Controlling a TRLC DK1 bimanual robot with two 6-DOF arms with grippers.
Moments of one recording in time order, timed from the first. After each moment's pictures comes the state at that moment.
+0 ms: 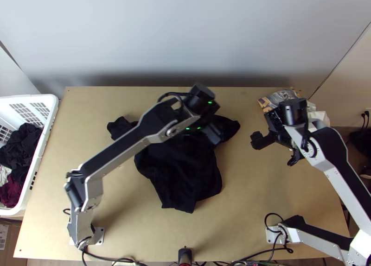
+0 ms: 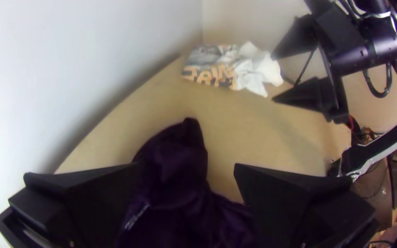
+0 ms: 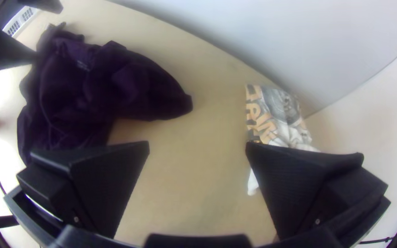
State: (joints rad) left arm -0.87 1.97 2.20 -0.94 -0.06 0.02; right arm 0.39 1.22 1.30 -0.94 0.19 -0.20
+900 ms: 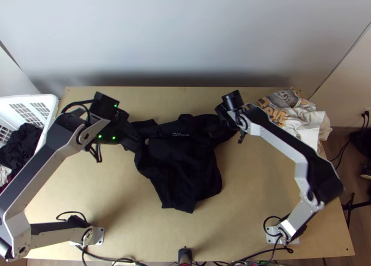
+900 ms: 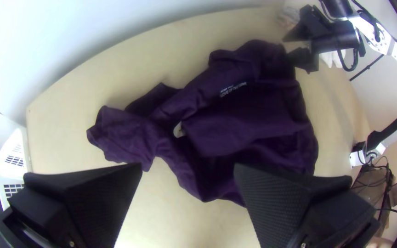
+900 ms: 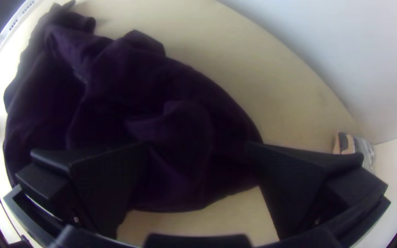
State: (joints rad) left arm -0.44 1.38 1.46 -1.10 0.01 -0.01; right arm 0.50 1.82 1.43 -0.59 0.04 -0.18
